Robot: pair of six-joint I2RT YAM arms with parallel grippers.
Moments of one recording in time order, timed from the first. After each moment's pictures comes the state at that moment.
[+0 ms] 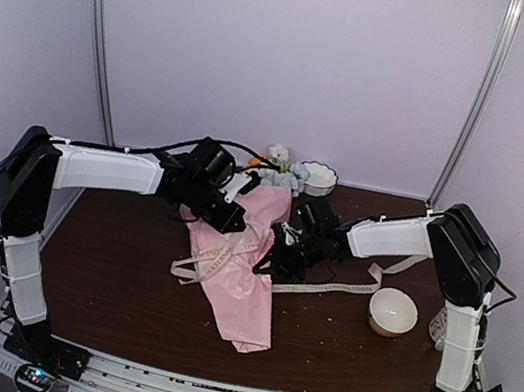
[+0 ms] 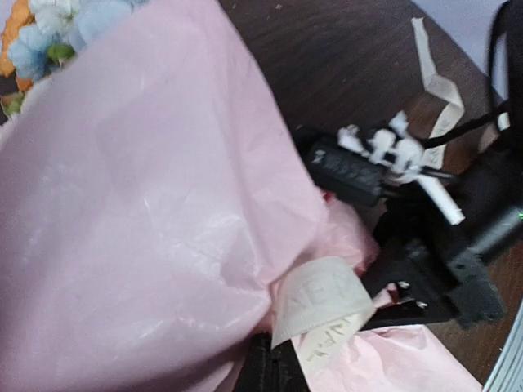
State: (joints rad) left arm -0.71 1.84 1.40 -0.36 0.24 -0.09; right arm 0.71 2.08 1.33 -0.18 -0.59 0.76
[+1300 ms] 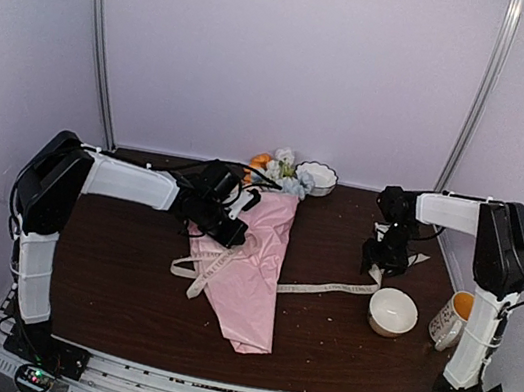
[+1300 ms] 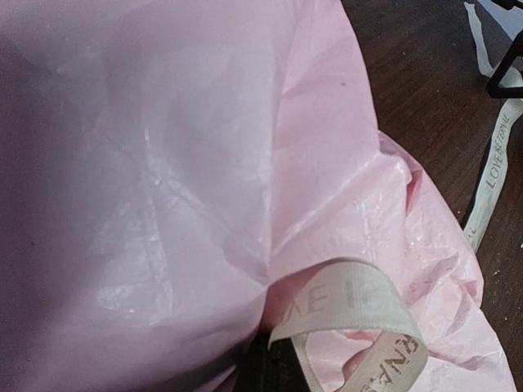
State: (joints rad) left arm -0.72 2.01 1.38 -0.25 0.15 -0.12; right arm 0.27 1.97 1.41 -0.89 -0.01 0.32
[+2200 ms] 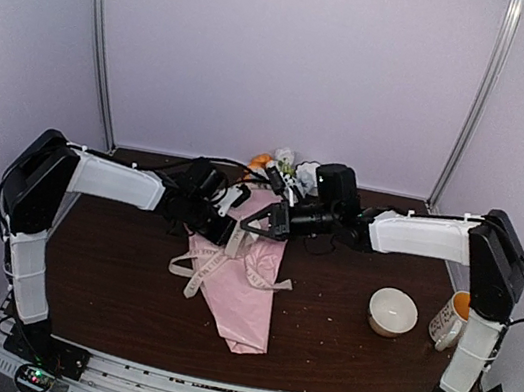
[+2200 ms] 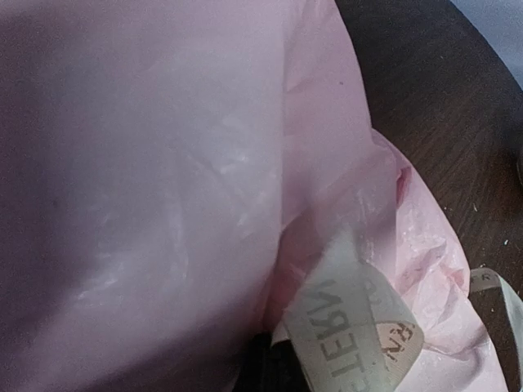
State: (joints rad) left arm -0.69 1.95 1.28 -0.18 0.20 -0.14; right arm 0.73 1.82 1.29 0.16 -0.82 0.58
